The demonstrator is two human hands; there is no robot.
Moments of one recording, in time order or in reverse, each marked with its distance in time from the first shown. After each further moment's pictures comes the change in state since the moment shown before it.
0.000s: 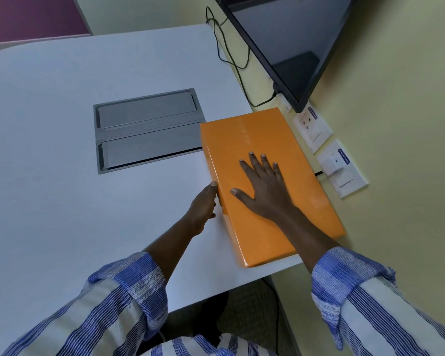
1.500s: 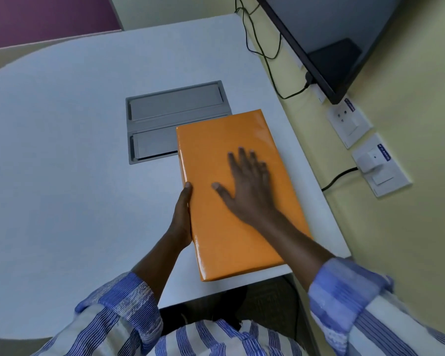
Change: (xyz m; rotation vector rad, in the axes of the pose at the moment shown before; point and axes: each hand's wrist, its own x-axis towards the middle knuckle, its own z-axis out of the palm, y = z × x) left_hand -0.043 -0.048 -0.079 -0.656 0.022 0.043; right_hand 0.008 -0.108 0.014 0.146 0.095 -0.008
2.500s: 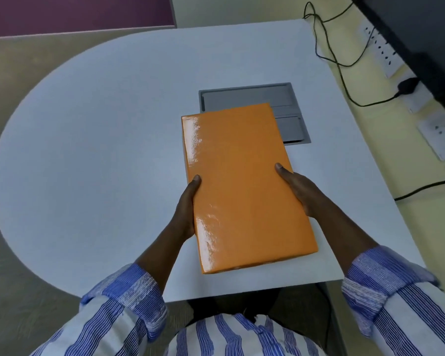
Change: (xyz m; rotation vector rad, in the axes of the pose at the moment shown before) left_hand -0.065 0.086 -0.189 -0.096 0.012 0.006; right_hand 0.034 -0.098 0.030 1.059 -0.465 0.710
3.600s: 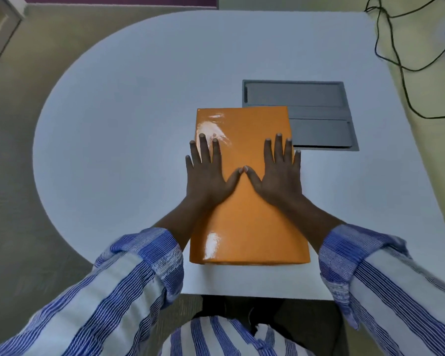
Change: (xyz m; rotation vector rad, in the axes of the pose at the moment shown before) left_hand 0.013 0.055 -0.039 1.794 0.589 0.408; right_hand 0.047 -0.015 0.157 -1.318 0.360 -0.641
